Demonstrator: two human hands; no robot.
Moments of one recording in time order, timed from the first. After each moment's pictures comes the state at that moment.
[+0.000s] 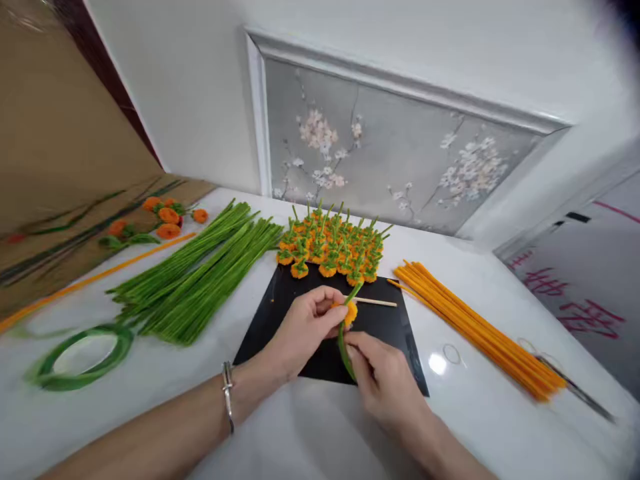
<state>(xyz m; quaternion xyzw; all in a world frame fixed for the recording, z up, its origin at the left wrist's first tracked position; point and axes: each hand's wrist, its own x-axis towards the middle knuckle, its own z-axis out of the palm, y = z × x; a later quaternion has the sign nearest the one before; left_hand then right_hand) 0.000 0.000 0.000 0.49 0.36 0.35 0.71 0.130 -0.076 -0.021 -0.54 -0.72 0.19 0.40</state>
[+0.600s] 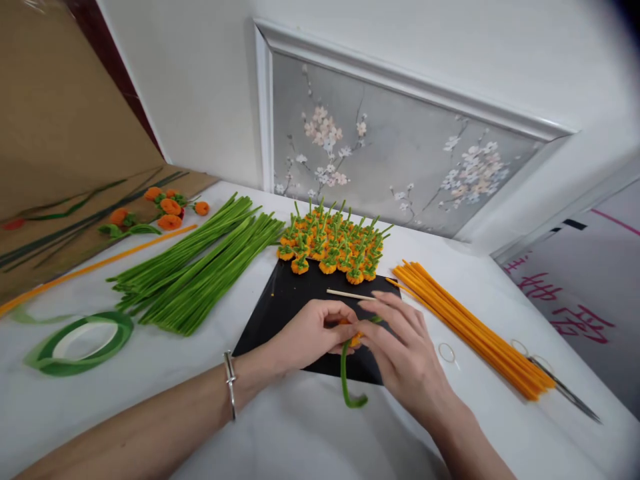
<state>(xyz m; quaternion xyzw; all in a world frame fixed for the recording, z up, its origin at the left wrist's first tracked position) -0.001 0.000 -0.006 0.56 0.29 0.25 0.74 0.168 -0.073 -0.005 -0.48 -0.80 -0.11 0.34</state>
